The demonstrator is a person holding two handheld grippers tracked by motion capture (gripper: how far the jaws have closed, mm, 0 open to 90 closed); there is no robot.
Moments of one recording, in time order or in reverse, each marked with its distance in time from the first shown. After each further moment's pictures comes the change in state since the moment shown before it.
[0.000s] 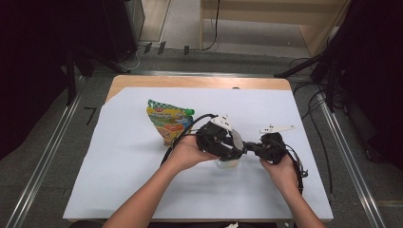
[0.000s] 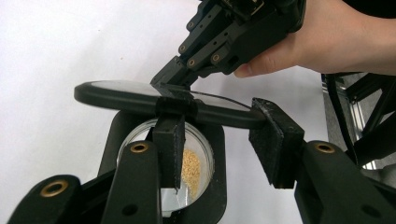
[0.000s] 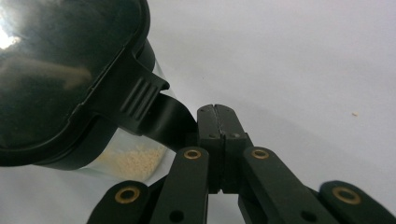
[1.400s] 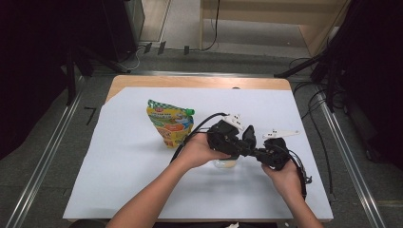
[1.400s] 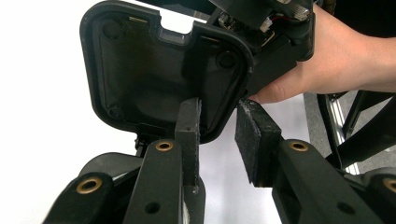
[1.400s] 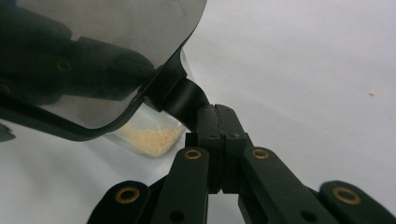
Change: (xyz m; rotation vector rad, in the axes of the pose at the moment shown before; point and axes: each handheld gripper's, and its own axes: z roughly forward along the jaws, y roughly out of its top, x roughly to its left) left arm -0.003 0.018 0.019 -0.009 -0.085 0.011; right arm 0.008 -0.010 -0.014 -0.010 0.044 0.026
